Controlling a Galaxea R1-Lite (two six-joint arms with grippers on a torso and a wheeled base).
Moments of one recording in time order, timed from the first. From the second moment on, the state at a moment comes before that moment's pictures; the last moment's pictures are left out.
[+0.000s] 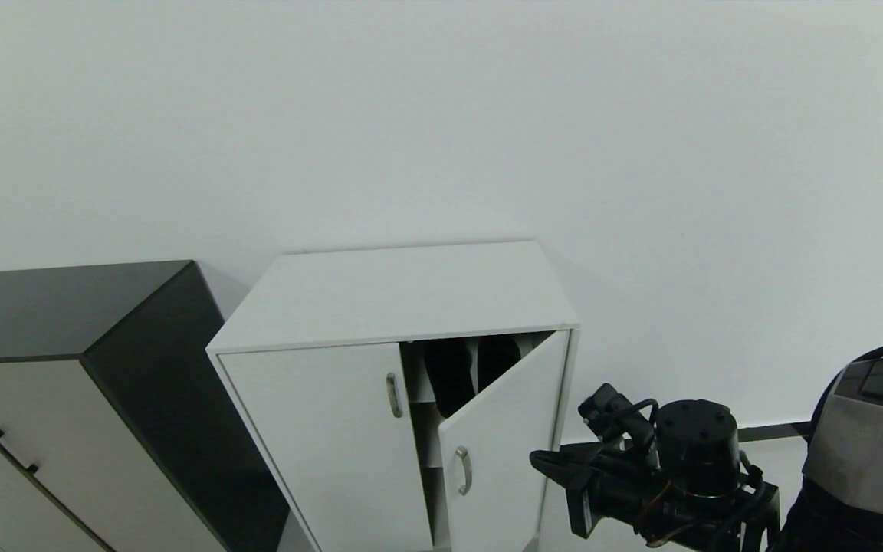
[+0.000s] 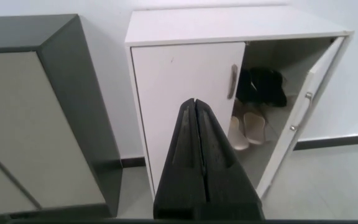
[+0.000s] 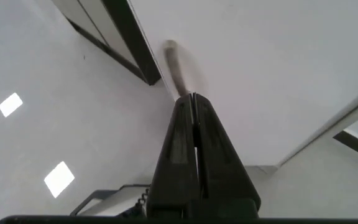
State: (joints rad) left arm 0.00 0.00 0.00 0.00 0.02 0.01; right arm 0.68 2.10 -0.43 -1.36 0.21 0.10
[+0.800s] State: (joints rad) left arm 0.00 0.00 0.00 0.00 0.02 0.01; right arm 0.69 2.23 -0.63 -1.35 0.17 0.11
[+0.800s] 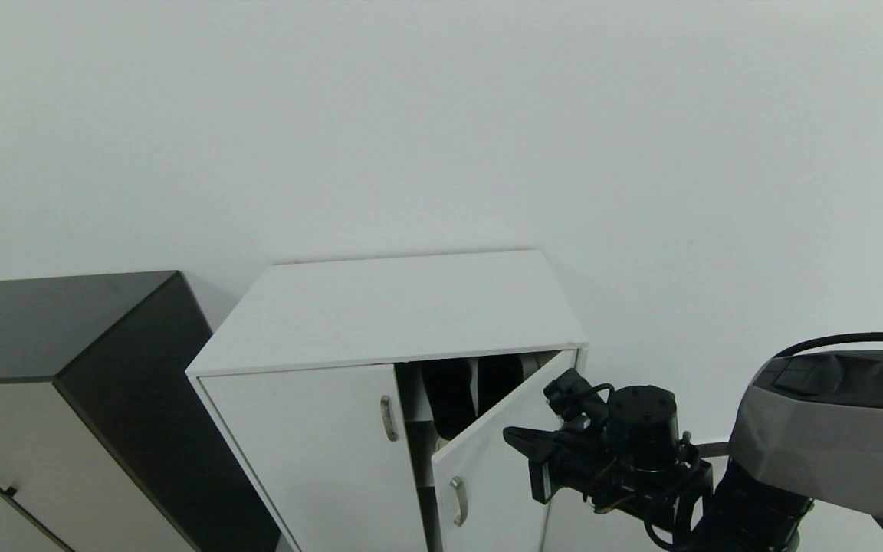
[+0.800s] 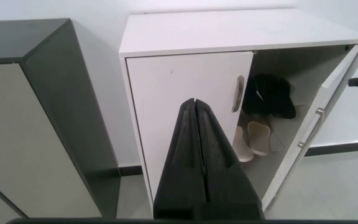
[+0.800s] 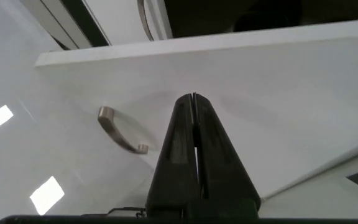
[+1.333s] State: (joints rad) left arm 0.00 0.00 0.00 0.00 0.02 0.01; right arm 0.66 2.30 -0.73 -1.33 0.17 0.11
